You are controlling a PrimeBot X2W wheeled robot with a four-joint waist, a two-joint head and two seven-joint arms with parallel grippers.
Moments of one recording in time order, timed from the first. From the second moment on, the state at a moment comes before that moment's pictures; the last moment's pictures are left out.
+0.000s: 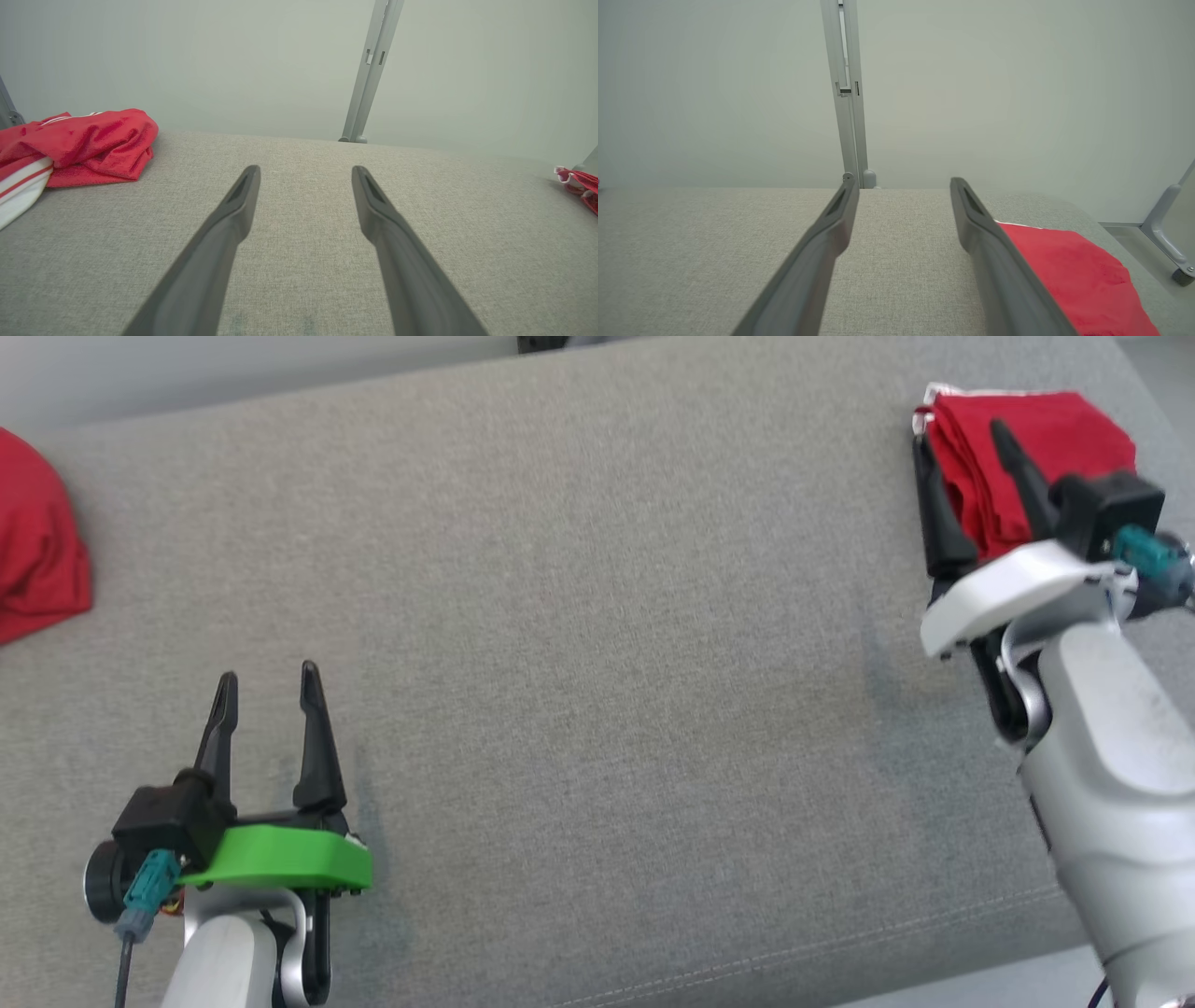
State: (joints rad) left arm -0.20 0.14 -0.14 0.17 -0.35 0.06 -0.26; right arm -0.75 -0.25 0.19 0.63 0.30 0.13 -0.26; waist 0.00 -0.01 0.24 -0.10
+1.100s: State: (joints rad) left arm 0.00 0.06 -0.07 0.27 -0.30 0.00 -0.26; right arm -0.05 -0.05 0.07 0.17 0.23 0.13 -0.26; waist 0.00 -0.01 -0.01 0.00
